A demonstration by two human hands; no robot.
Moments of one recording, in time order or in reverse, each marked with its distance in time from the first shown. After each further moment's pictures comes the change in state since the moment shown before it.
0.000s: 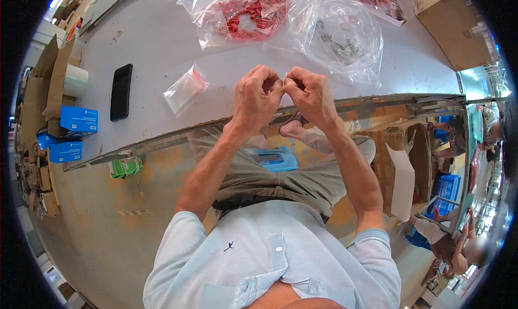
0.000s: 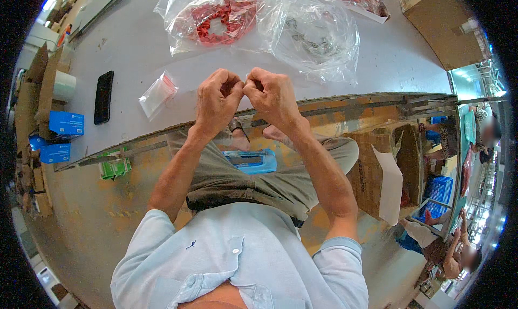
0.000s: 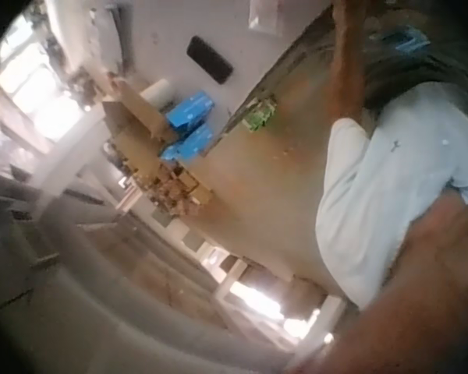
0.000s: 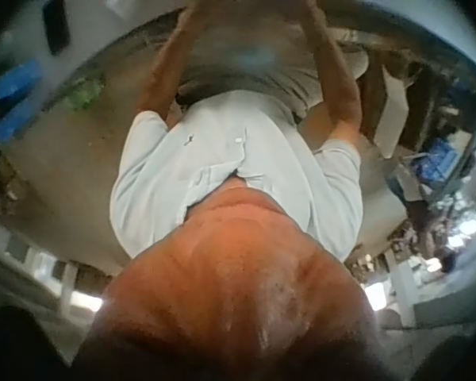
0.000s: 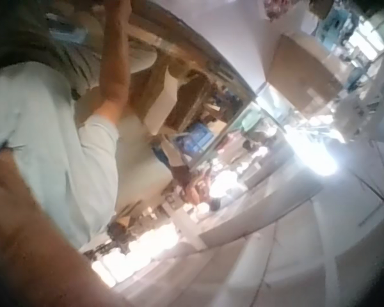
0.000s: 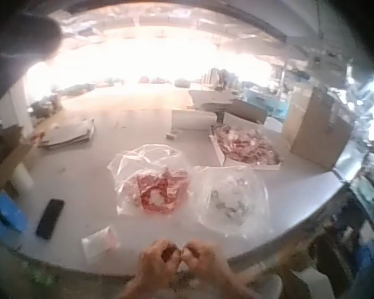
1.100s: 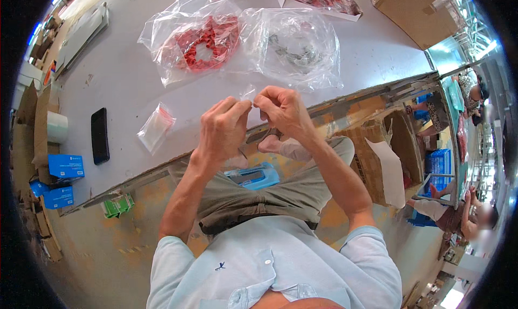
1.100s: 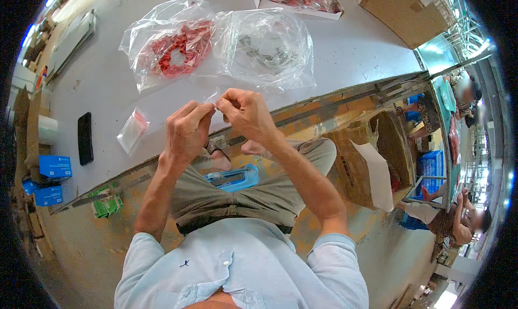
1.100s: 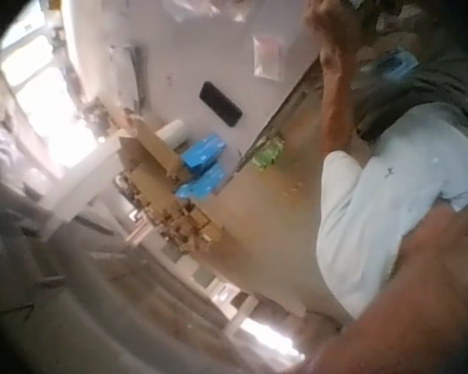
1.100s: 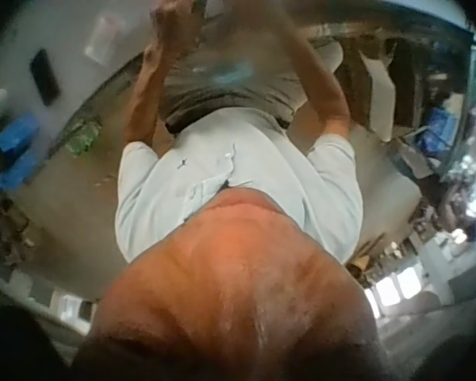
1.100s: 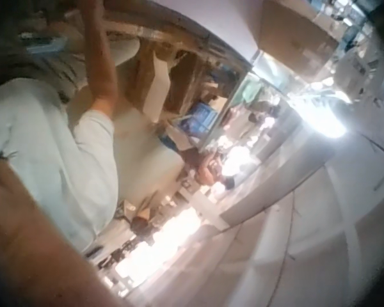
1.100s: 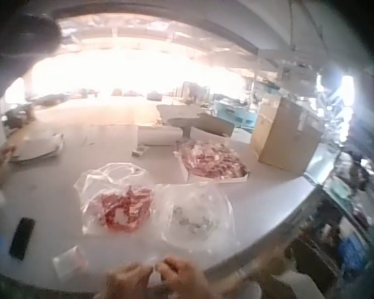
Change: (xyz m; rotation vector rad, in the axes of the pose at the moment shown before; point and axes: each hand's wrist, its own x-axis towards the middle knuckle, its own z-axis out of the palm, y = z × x) left_hand 0.006 0.020 -0.006 0.253 -0.074 0.373; right_hand -0.009 0.000 -0.025 0.283 0.025 0.251
